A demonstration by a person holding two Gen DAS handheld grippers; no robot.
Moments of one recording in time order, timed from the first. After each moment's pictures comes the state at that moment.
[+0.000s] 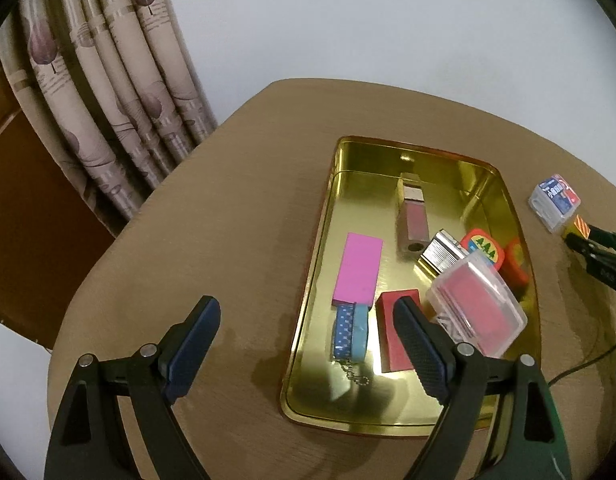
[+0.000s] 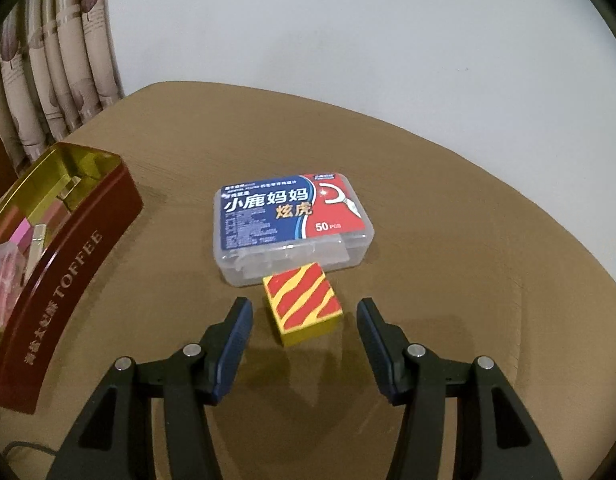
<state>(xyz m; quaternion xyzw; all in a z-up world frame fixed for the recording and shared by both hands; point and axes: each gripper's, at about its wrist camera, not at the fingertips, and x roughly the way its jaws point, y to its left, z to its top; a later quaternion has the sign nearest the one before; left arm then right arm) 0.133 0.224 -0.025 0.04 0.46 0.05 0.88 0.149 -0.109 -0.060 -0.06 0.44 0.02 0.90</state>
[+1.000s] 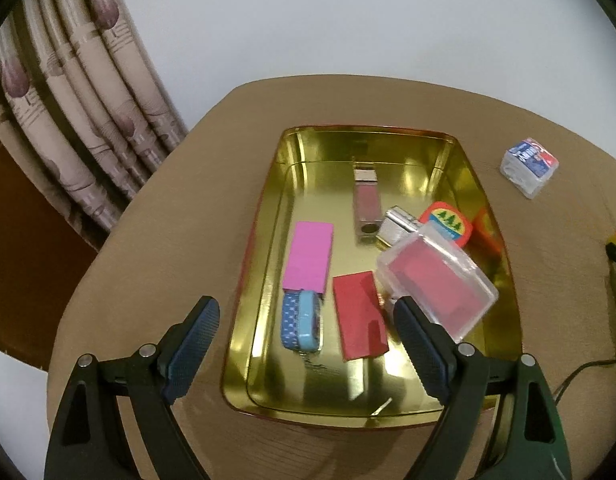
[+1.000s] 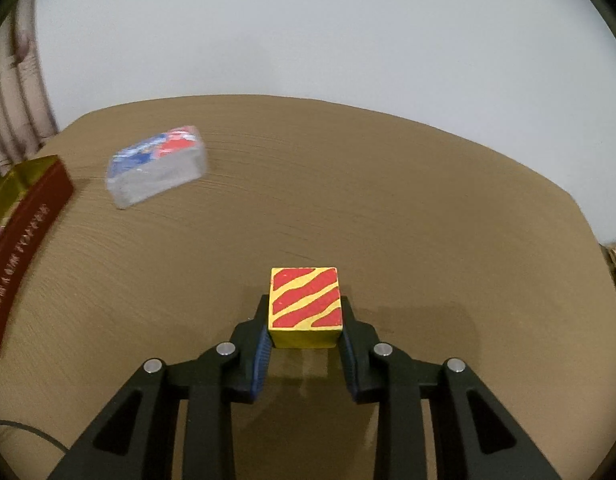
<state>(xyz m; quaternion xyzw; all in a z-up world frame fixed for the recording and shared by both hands) 0.120 0.189 -0.035 0.09 0.46 0.01 0.88 0.033 -0.204 -0.082 0.01 0.42 -0.11 0.90</state>
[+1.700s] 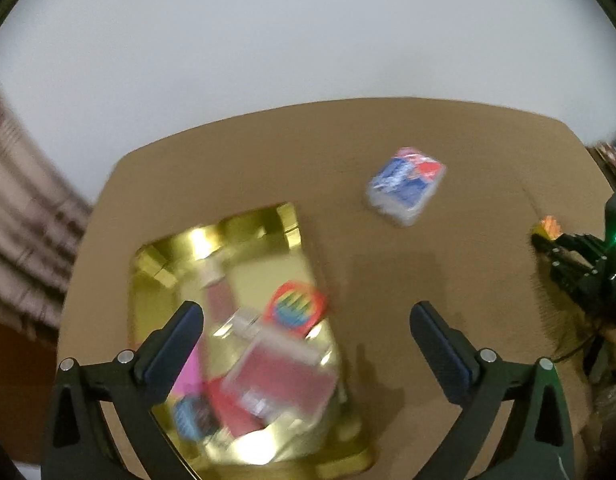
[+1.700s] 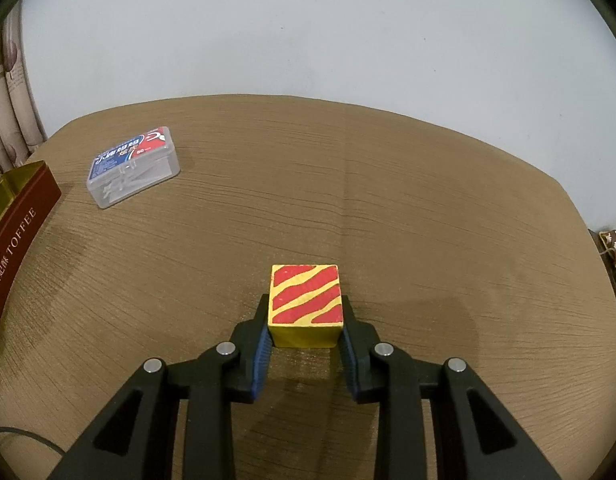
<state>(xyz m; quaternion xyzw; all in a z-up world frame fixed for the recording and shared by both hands) 0.170 0.073 0.004 0.17 0.47 -0.18 0.85 0.038 -0.209 -0.084 0.02 0.42 -0.13 0.90</state>
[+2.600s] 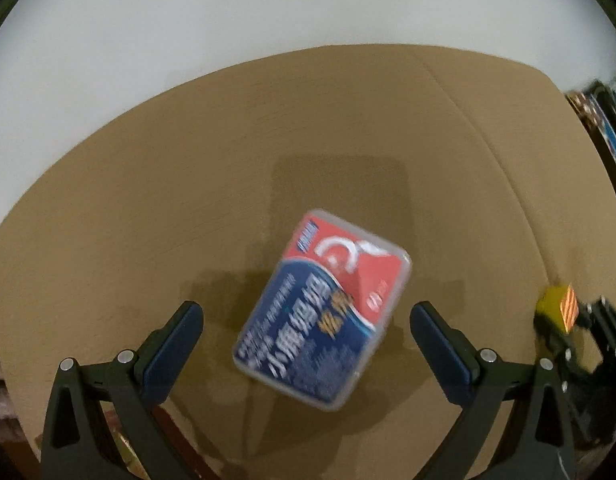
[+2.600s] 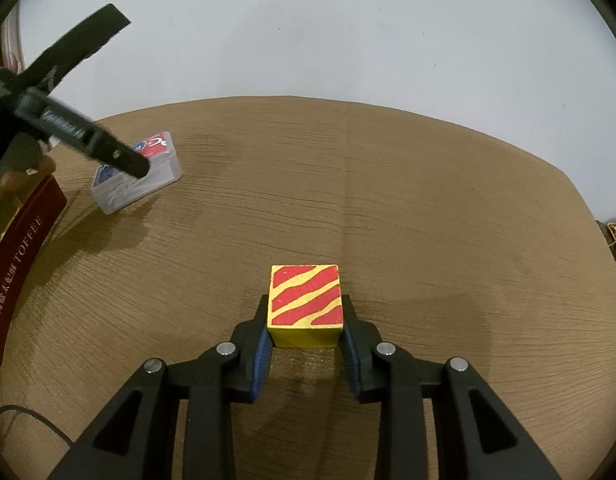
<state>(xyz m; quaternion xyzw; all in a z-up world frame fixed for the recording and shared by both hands) 0.315 -0.057 -0.081 0.20 0.56 -0.28 0.75 0.031 -0.220 -0.079 0.04 0.42 -0.12 0.90</state>
